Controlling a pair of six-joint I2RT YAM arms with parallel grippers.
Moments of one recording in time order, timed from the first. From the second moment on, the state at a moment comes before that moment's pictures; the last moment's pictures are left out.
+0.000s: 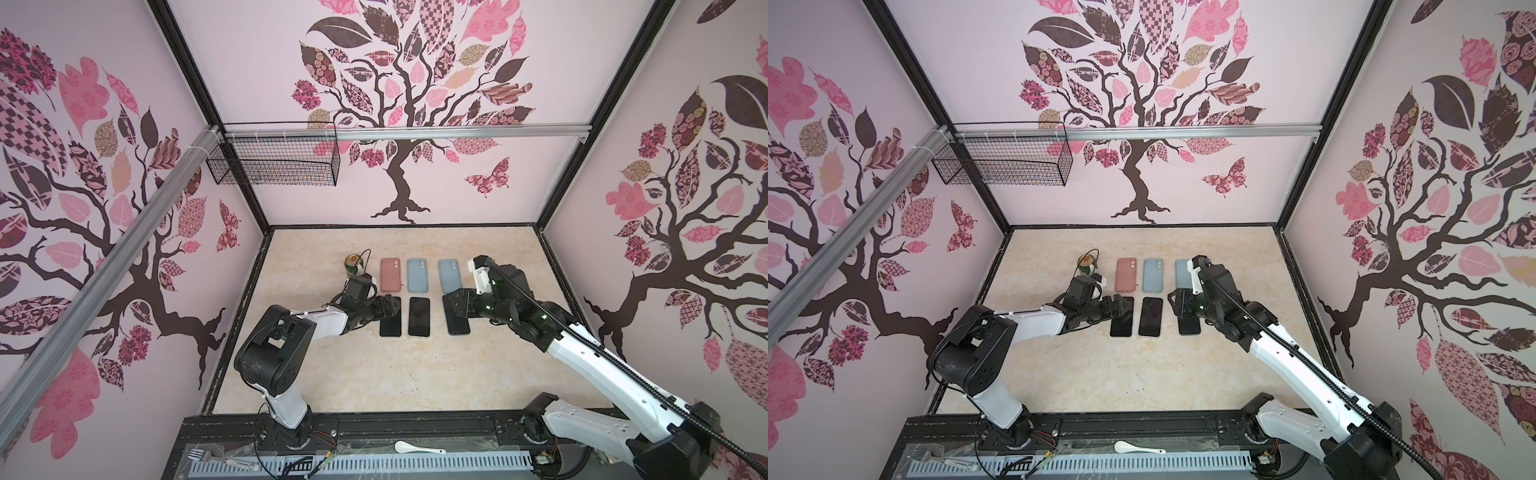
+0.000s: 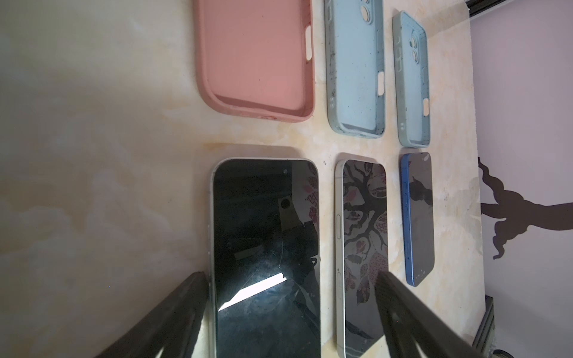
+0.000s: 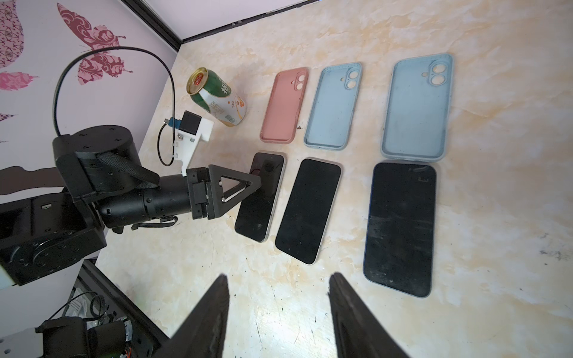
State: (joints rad) left arm -0.46 1.72 0.78 0.14 0.32 -0.68; right arm 0.55 1.05 0.94 -0.51 -0.12 0.53
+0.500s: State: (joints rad) left arm -0.46 1.25 0.75 -0.10 0.13 -0.59; right arm 0.55 1.04 0.93 -0.48 0.05 0.52
